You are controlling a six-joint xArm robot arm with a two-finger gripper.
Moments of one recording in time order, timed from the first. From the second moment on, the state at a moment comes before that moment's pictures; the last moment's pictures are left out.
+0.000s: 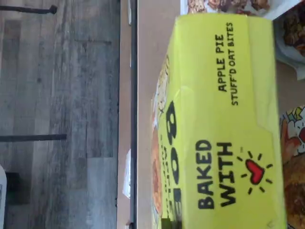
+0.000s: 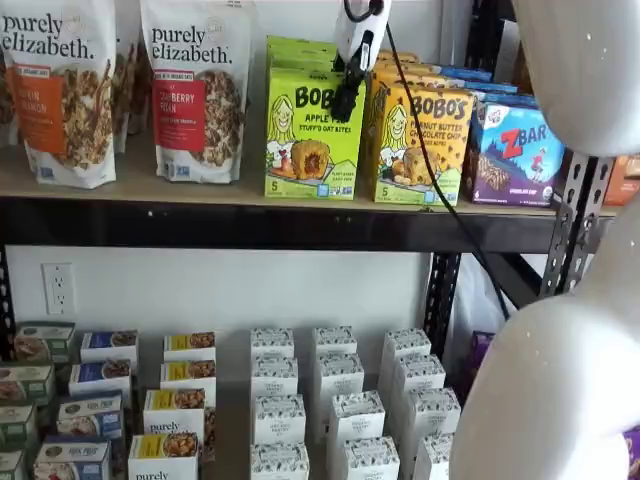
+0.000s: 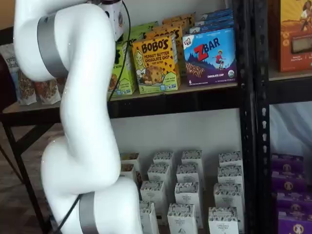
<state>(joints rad) 0.23 -0.15 -1.55 0.17 1.51 -1.31</state>
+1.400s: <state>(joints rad) 0.24 -0.14 -1.65 0.19 1.68 -1.29</state>
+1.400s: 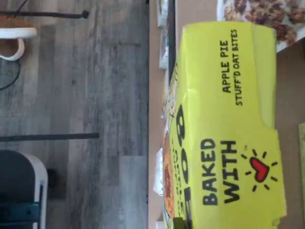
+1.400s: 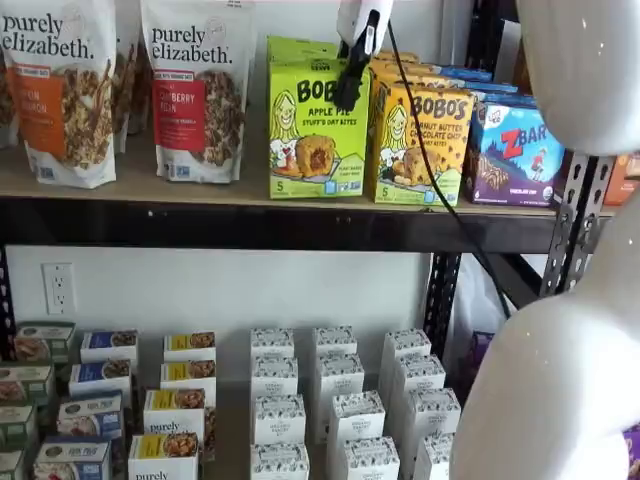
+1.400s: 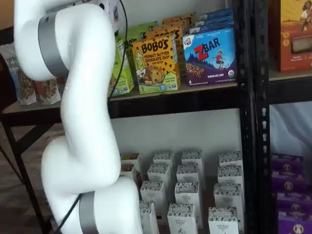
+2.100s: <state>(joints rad) 0.24 -0.31 -1.60 0.20 1.85 -1.27</state>
